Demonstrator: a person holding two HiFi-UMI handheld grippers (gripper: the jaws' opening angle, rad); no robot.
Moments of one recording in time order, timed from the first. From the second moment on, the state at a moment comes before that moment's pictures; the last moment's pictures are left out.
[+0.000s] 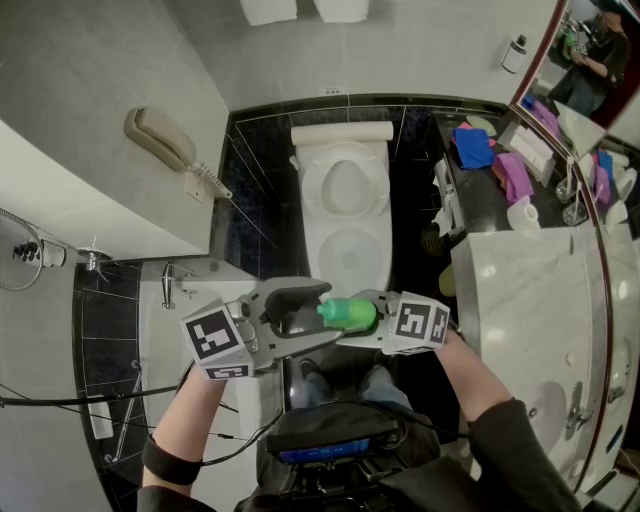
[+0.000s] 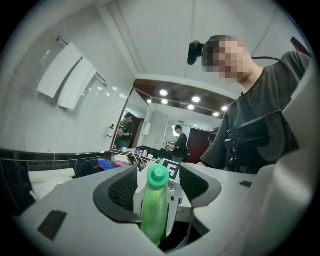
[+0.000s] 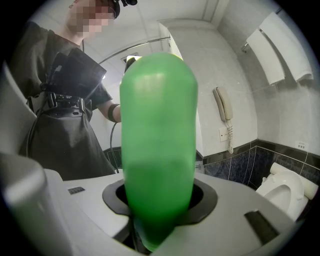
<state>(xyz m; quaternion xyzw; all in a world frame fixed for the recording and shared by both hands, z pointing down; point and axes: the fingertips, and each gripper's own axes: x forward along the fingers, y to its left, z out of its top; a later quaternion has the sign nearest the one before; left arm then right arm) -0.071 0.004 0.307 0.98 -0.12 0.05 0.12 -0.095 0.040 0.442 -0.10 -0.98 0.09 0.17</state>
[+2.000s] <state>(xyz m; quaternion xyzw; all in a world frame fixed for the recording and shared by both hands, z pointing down) -0.081 -0.019 0.324 0.91 -0.30 -0.07 0.26 -0.101 0.019 0.461 0.00 -0.97 0.10 0.21</state>
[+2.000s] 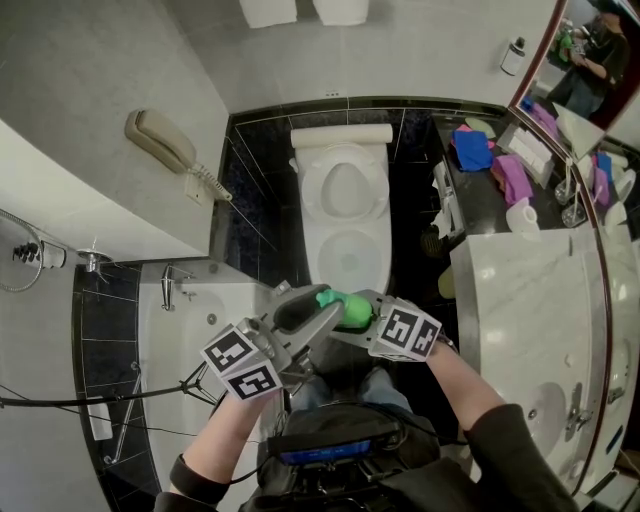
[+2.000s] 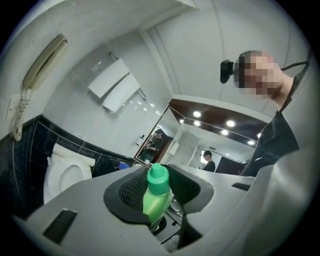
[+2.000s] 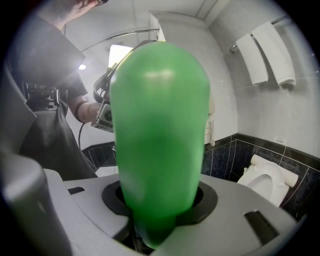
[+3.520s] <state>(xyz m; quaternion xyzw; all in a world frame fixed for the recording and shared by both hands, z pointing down) -0.094 -0.017 0.333 0.85 -0.37 -0.10 0.36 -0.102 0.006 0.466 0.08 -0.96 0.07 0.25</state>
